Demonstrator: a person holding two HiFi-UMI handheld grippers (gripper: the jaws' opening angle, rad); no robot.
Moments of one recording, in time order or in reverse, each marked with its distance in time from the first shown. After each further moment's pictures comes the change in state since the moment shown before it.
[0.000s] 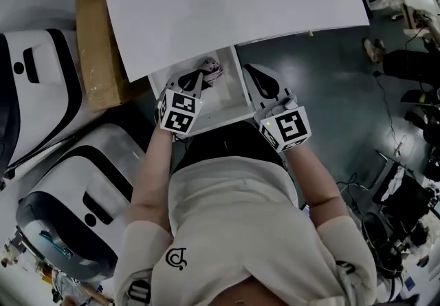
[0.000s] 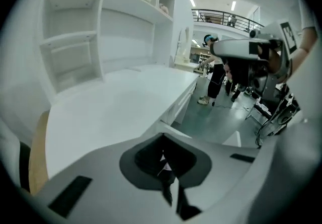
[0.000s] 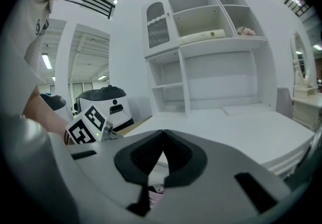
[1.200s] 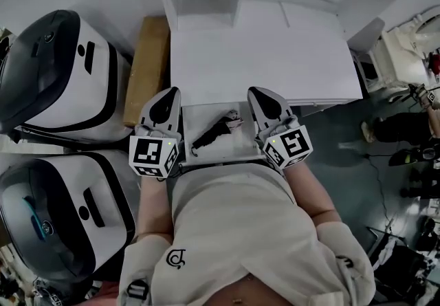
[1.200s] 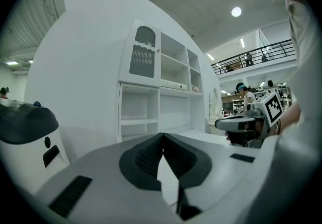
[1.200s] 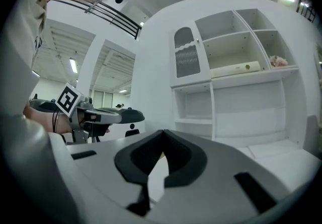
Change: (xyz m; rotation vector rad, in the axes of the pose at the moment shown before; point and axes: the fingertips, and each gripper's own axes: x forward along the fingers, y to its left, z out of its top) left arm -0.293 0.081 0.100 -0.122 -0.711 0.420; right arm 0.014 0.090 0.137 -0.148 -0.257 0.190
